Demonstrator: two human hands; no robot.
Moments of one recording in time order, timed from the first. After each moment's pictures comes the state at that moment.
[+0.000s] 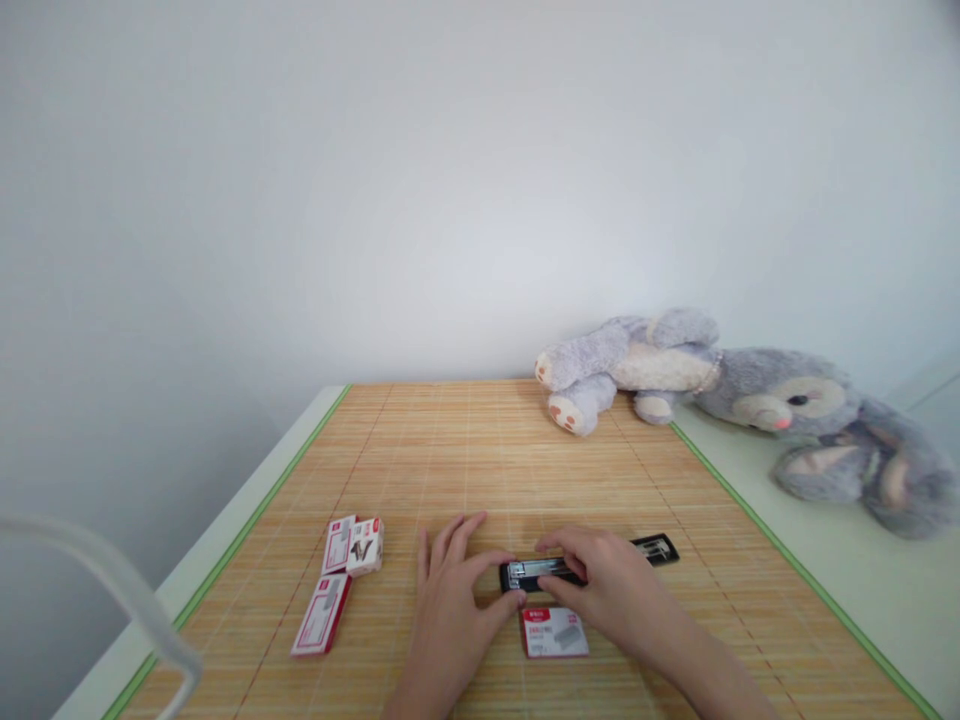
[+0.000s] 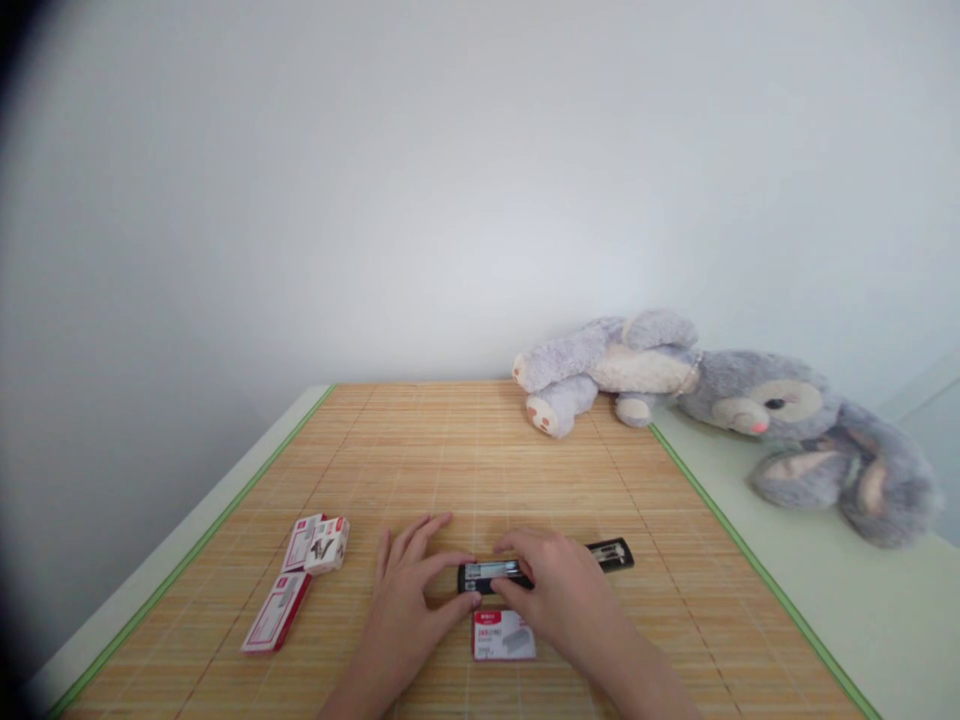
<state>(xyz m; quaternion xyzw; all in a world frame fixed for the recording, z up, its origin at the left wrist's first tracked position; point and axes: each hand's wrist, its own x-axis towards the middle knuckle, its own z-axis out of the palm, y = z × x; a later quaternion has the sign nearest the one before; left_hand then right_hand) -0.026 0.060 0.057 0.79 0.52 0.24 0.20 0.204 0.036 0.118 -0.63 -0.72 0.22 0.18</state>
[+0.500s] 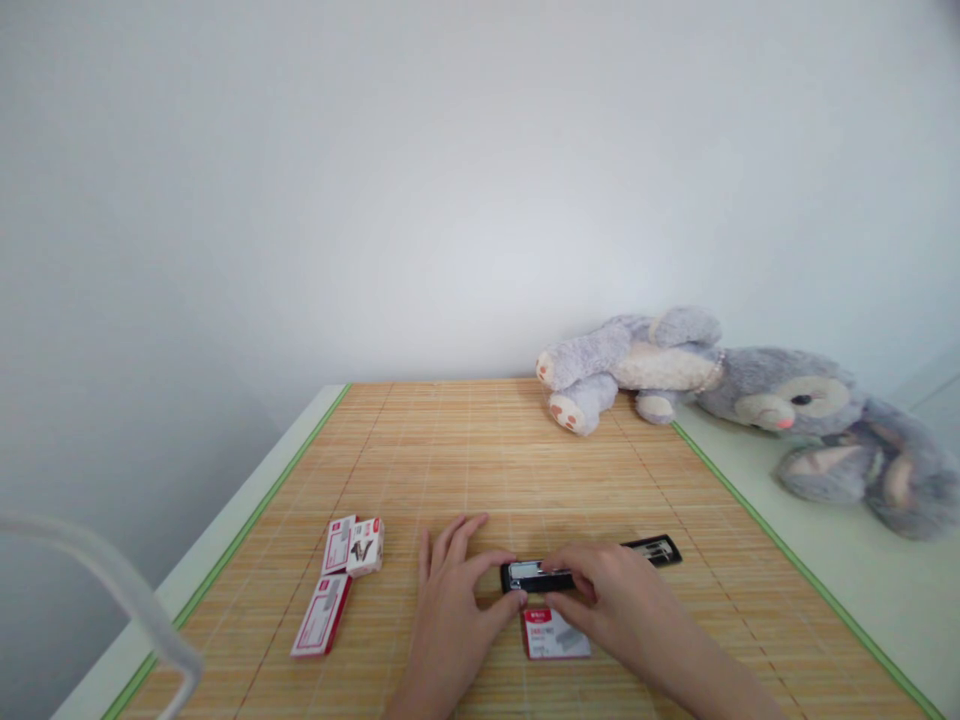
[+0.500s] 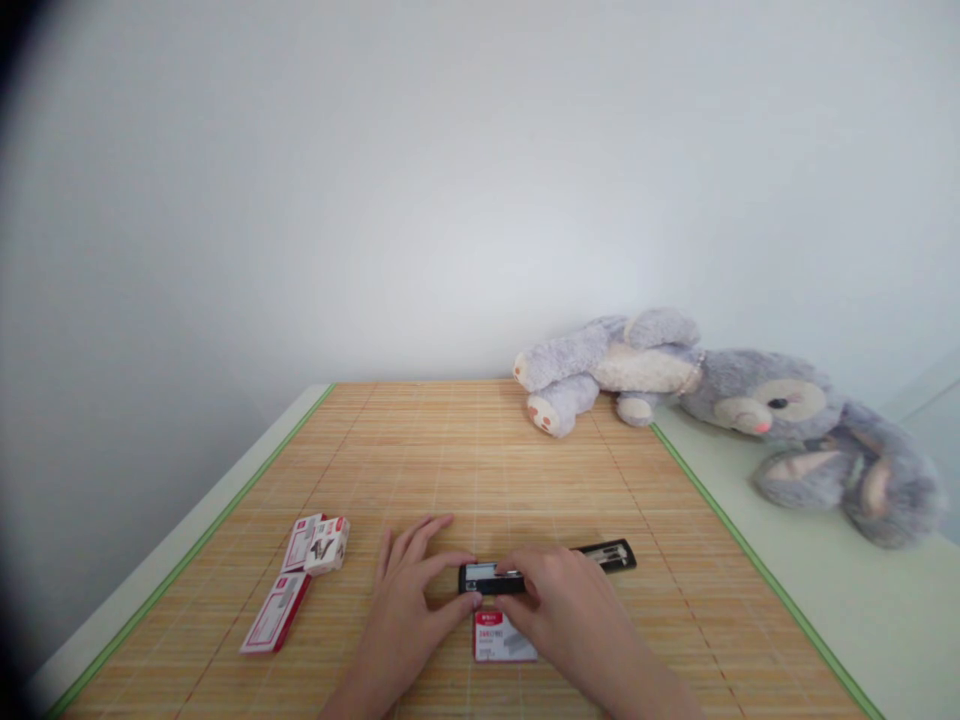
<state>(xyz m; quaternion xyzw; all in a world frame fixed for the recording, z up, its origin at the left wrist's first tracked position) -0.026 0.060 0.055 0.79 0.52 0.25 0.20 0.202 0.023 0.121 -0.63 -0.73 0.21 0.15</state>
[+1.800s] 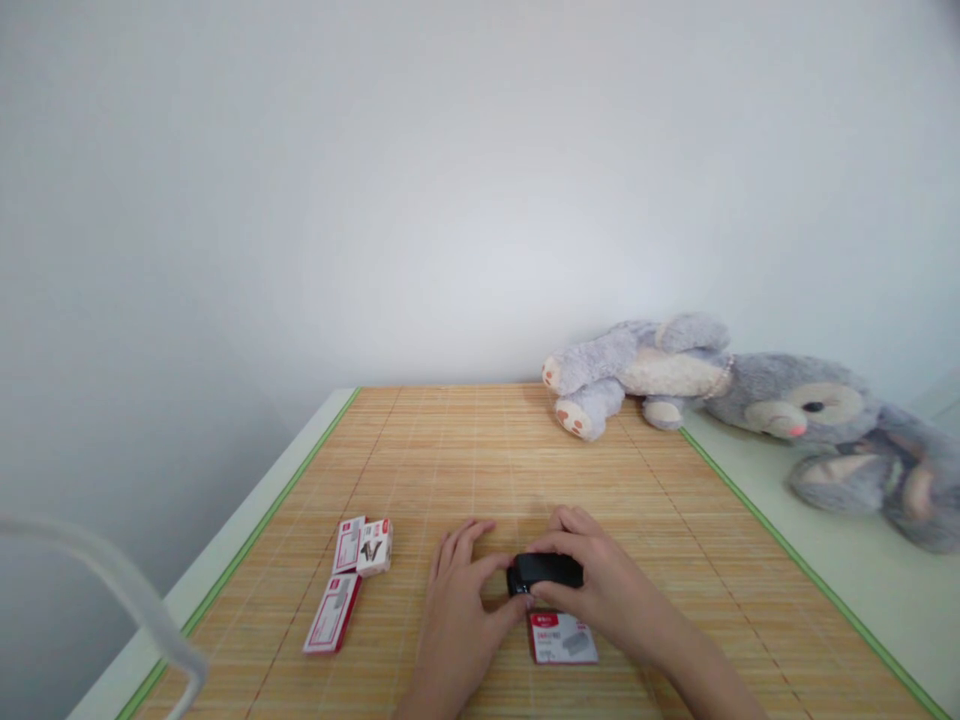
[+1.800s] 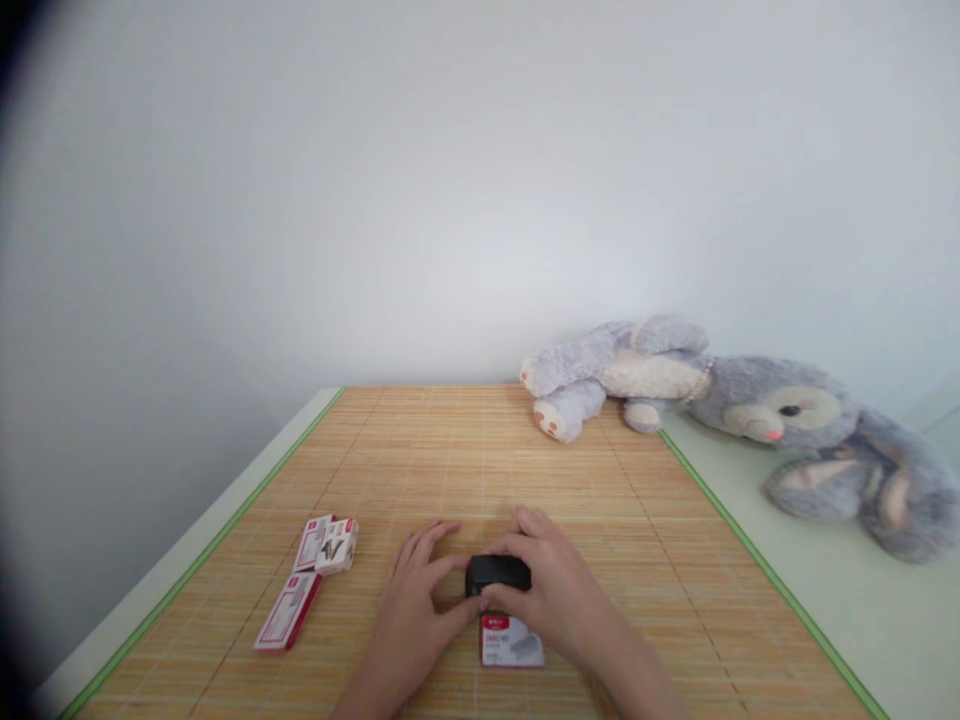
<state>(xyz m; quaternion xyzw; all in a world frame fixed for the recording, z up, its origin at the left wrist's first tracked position) -0.024 0.060 0.054 0.78 0.52 0.28 0.22 0.194 0.044 0.112 -0.54 -0.75 0.27 0.28</state>
